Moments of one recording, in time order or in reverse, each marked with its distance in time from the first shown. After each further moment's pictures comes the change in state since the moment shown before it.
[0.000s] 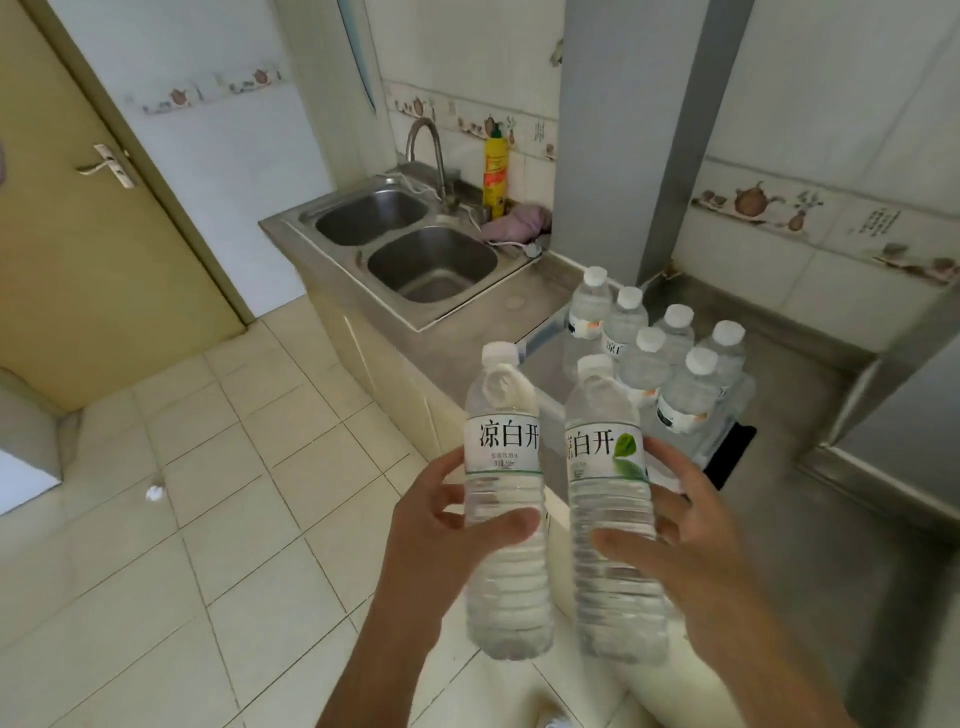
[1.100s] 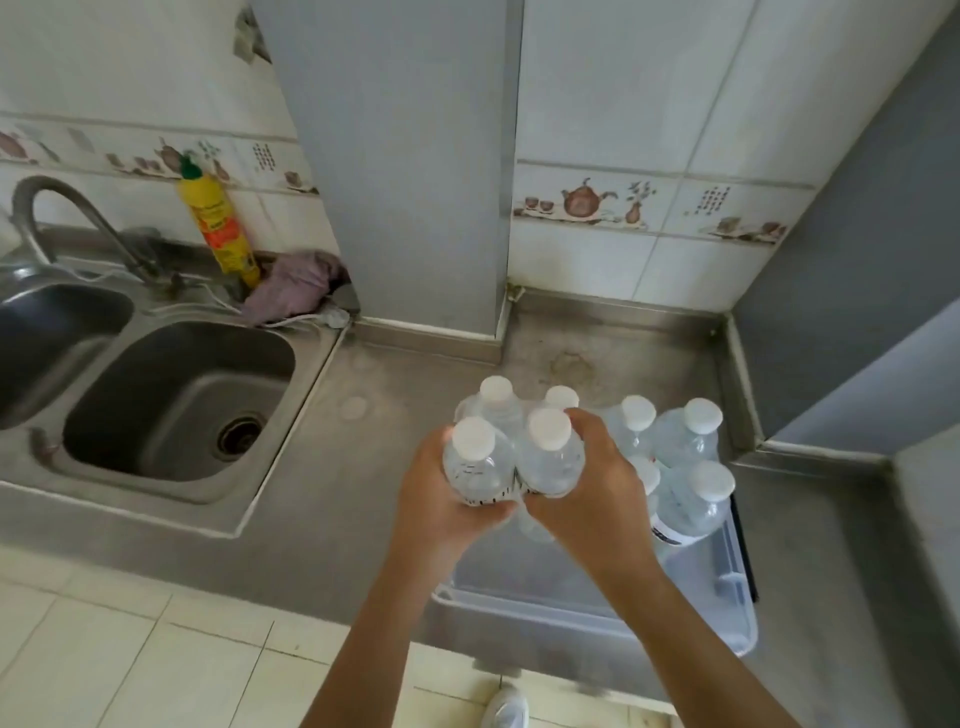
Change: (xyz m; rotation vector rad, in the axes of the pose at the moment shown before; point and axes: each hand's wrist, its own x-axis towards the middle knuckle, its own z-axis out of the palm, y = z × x) left_hand 0.365 0.016 0.105 0.419 -0.572 0.364; right_hand 0.275 -0.020 0.050 -0.852 0.906 -0.162
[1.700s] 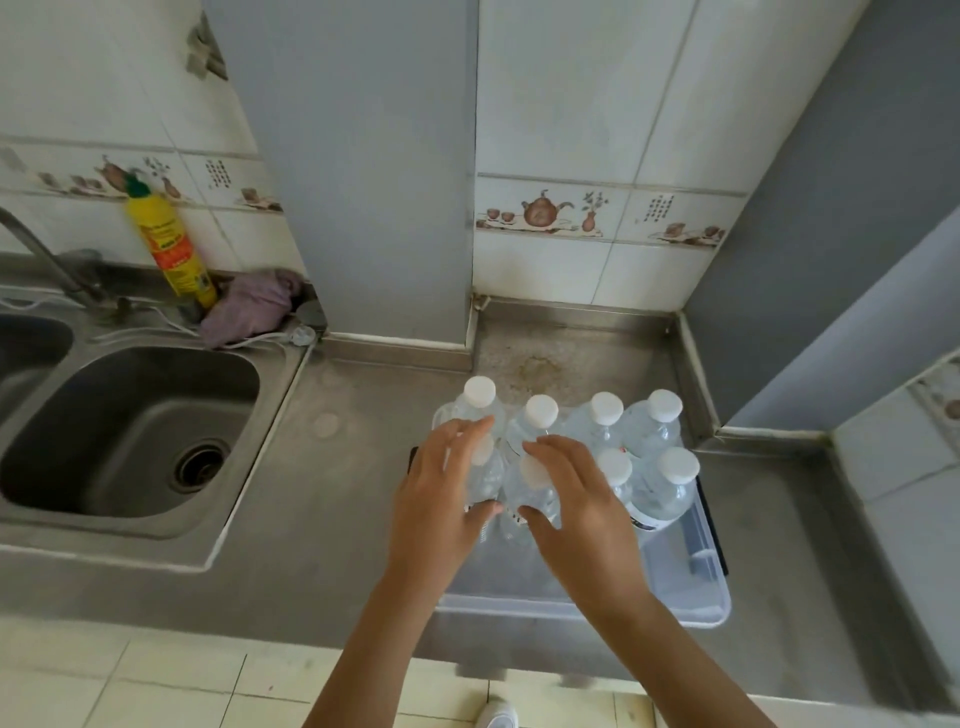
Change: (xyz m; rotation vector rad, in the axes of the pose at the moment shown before) left_hand -0.001 0.005 0.004 0.506 -0.024 0.477; right_hand -0.029 0.007 -0.005 -0.123 -0.068 -0.200
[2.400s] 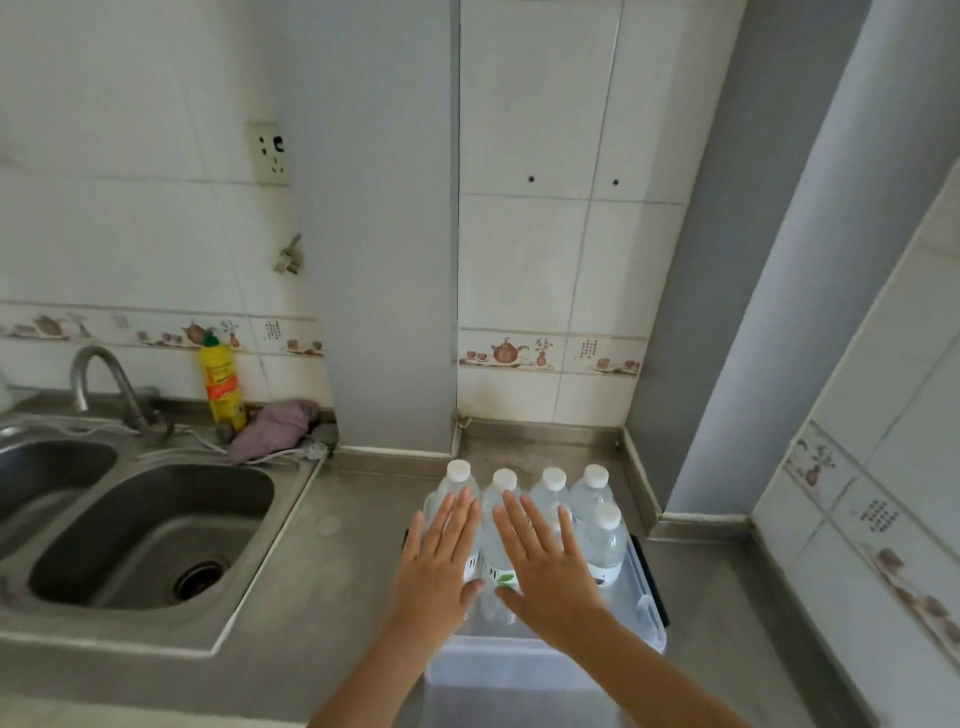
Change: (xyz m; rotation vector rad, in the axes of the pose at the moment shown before) left_hand -0.034 0.022 -0.017 0.453 -0.126 0.224; right_hand -0.026 0.014 -0.011 -0.788 -0.138 -0.232
